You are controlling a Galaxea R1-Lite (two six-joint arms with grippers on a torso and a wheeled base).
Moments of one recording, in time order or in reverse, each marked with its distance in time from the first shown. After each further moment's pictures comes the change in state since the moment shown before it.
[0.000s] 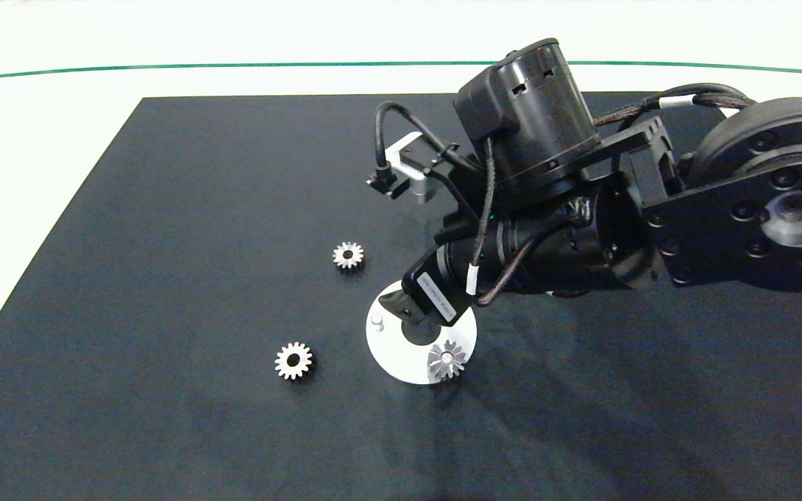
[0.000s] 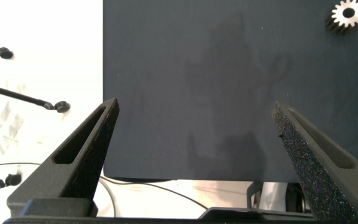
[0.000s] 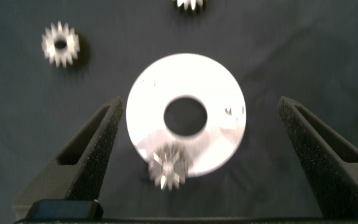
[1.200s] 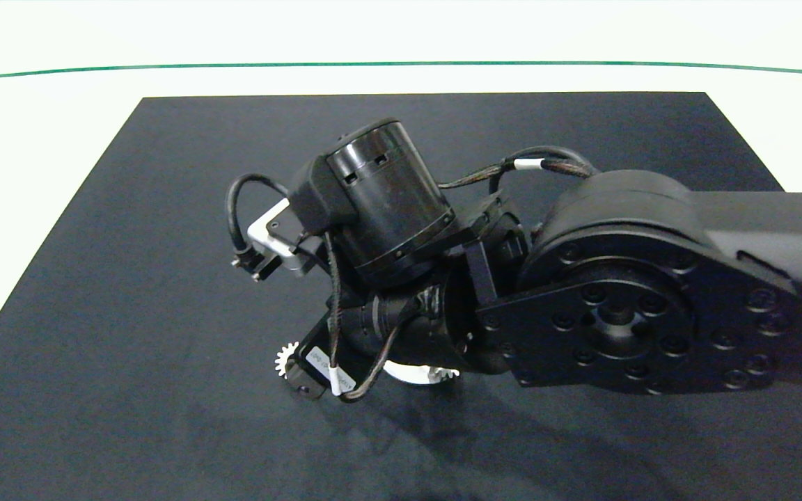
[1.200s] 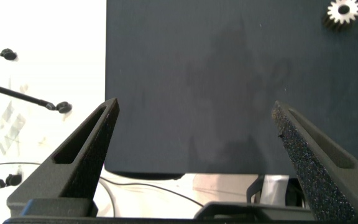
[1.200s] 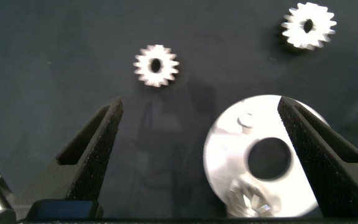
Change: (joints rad) left arm 0.005 -0.069 -0.021 0.067 0.000 -0.003; right arm 0.171 0.158 -0.118 0.003 -0.009 0.000
